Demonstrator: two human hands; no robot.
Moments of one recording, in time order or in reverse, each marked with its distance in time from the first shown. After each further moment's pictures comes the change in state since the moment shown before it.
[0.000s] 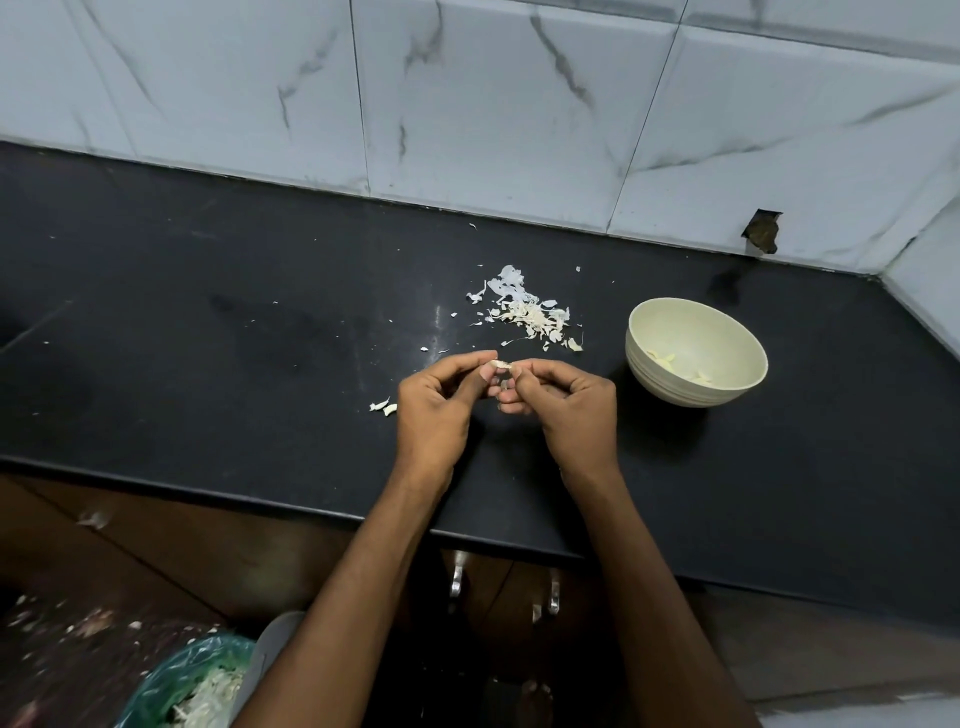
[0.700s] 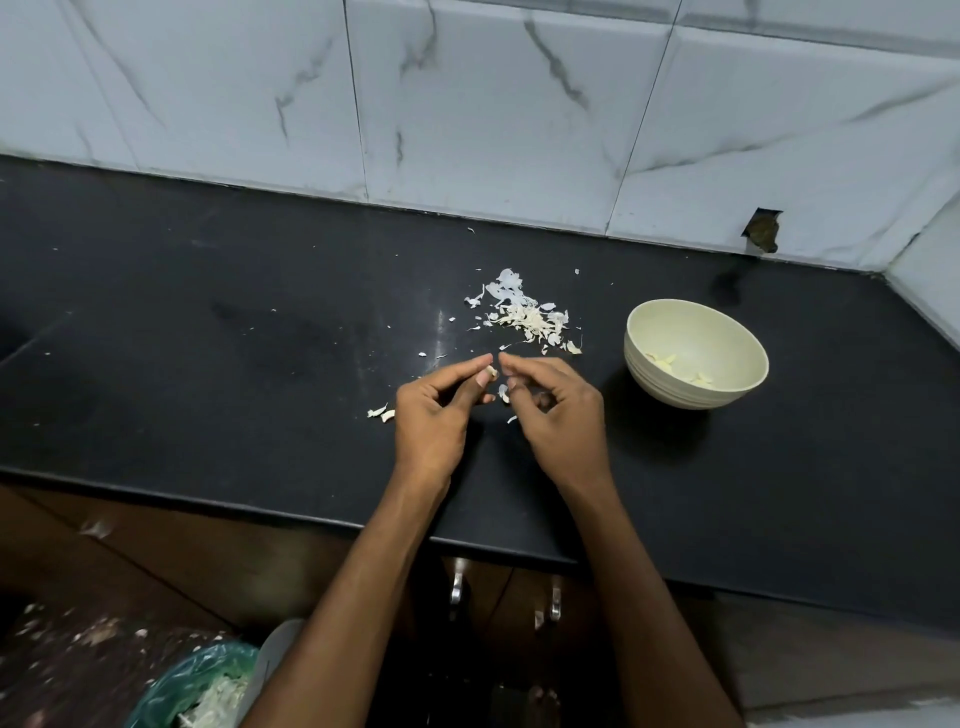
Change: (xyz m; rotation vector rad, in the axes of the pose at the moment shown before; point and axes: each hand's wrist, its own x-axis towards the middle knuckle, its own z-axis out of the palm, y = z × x) left_hand -0.001 0.000 0.000 0.011 0.009 -0.019; right_hand 0.005 0.013 -0.006 -0.515 -0.009 -0.370
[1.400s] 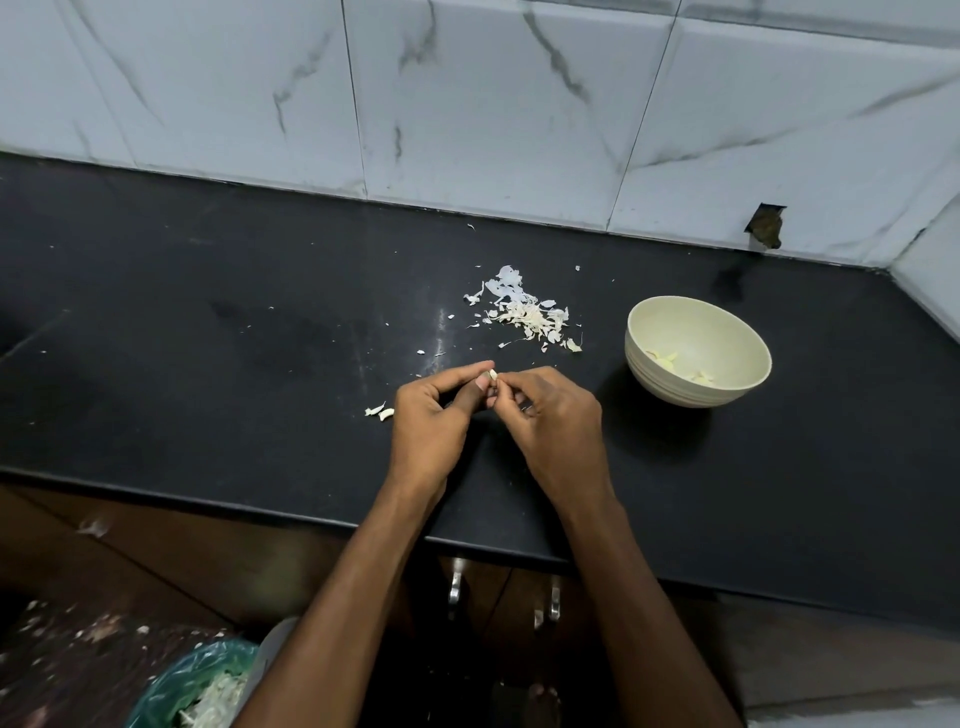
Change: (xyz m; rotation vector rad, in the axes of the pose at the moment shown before) left_hand -0.003 0.001 0.000 0.022 -0.023 -0.042; right_hand -0.005 0.003 0.005 -0.309 0.058 -0.225
